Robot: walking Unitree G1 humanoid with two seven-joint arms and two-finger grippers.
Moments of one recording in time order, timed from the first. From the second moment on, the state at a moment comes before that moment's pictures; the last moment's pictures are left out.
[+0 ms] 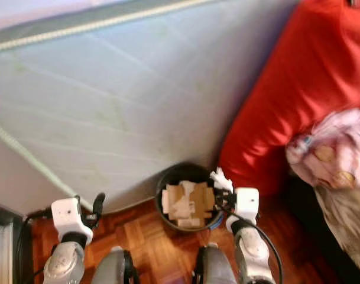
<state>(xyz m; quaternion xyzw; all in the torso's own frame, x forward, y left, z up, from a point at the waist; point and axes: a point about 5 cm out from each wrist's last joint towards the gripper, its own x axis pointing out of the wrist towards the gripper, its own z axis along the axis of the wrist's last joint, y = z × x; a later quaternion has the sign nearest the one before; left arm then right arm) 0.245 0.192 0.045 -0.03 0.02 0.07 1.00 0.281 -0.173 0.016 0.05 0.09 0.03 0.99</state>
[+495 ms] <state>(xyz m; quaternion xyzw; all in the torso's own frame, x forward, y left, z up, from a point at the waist) 0.243 0.191 0.042 -0.03 0.03 0.07 1.00 0.284 -0.171 0.019 0.05 0.08 0.04 0.99</state>
